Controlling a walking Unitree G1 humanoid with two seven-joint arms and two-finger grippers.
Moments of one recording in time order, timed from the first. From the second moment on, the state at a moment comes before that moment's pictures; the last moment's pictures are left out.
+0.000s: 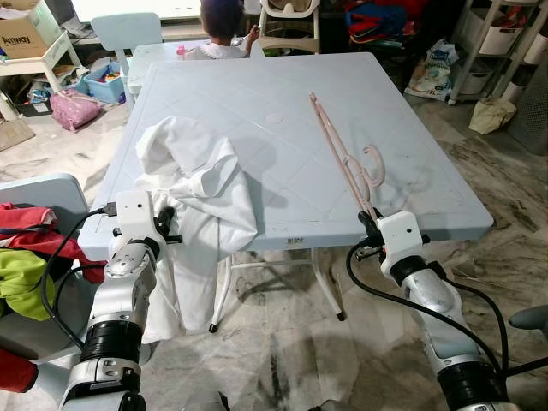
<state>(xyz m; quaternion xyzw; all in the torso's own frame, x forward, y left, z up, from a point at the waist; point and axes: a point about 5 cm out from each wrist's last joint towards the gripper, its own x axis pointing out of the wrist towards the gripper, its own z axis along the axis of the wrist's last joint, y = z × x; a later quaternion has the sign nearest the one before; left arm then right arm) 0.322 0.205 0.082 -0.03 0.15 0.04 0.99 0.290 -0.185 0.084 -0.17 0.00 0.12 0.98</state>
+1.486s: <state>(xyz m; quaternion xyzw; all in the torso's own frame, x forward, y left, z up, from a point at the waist) 0.328 0.198 0.111 -0.03 0.07 0.06 1.00 0.292 -0.188 0.098 -0.16 -0.04 0.10 0.98</state>
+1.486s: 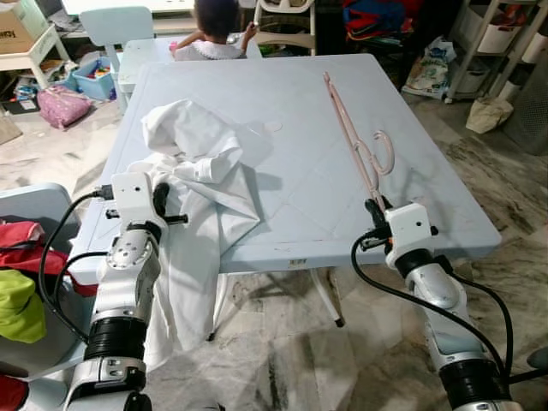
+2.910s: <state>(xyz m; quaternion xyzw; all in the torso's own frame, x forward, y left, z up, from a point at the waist) 0.333 0.181 0.119 -0.05 0.05 0.03 1.00 0.292 -0.169 0.123 -0.20 -0.11 0.13 0.96</state>
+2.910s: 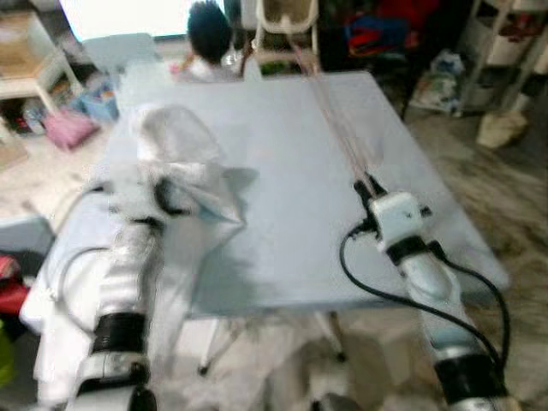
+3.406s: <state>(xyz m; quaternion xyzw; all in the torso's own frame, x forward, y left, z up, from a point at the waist) 0.404 0.201 0.198 0.02 0.00 0.04 1.00 0.287 -0.175 0.120 -0.22 -0.10 0.13 0.96</state>
